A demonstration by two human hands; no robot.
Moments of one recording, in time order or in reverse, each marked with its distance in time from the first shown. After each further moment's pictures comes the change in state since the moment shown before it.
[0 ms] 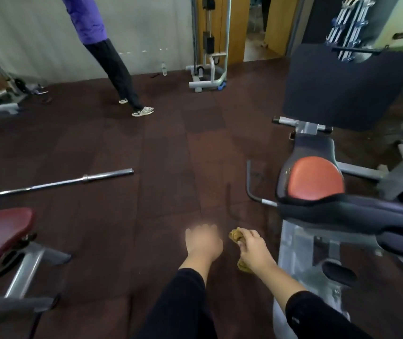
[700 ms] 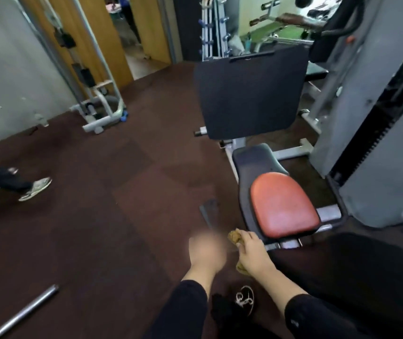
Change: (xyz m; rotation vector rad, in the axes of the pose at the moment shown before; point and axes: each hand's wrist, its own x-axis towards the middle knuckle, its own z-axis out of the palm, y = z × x) left_hand 0.357 0.116 -0.147 0.329 -0.090 0.498; right_hand 0.307 0.023 -0.133 0.227 0.336 0.362
